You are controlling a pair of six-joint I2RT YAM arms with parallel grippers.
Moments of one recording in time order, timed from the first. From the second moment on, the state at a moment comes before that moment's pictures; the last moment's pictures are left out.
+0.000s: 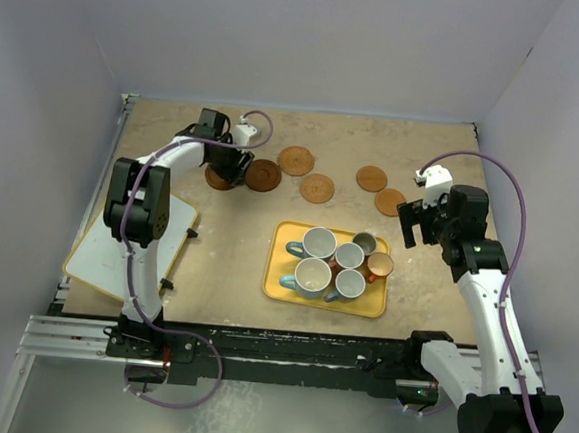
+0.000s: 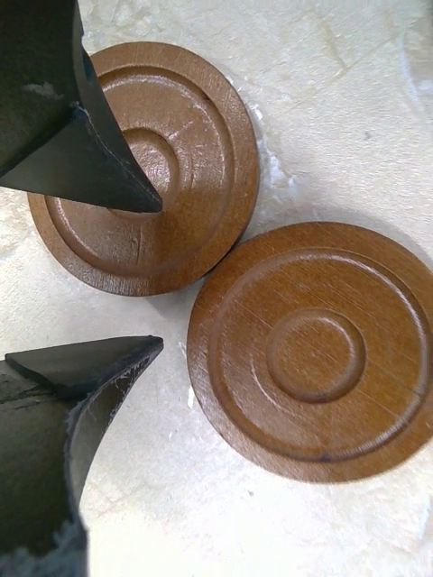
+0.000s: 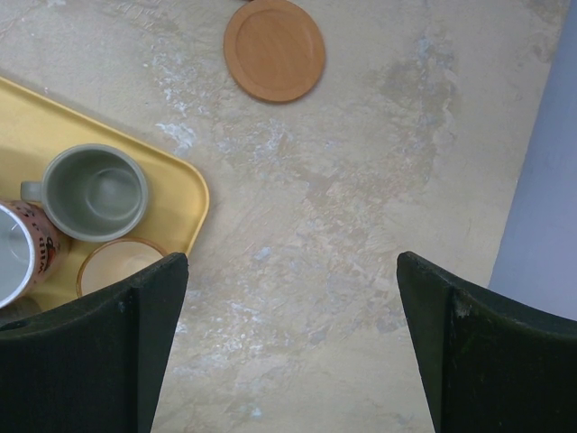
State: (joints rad) left arm -0.18 2.10 1.54 -0.44 0.37 0.40; right arm 0.04 0.93 0.89 -0.64 -0.02 -0.35
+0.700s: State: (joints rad) left arm -0.45 2.17 1.82 -0.43 0.41 0.39; right arm 0.04 0.93 0.89 -0.64 -0.02 -0.35
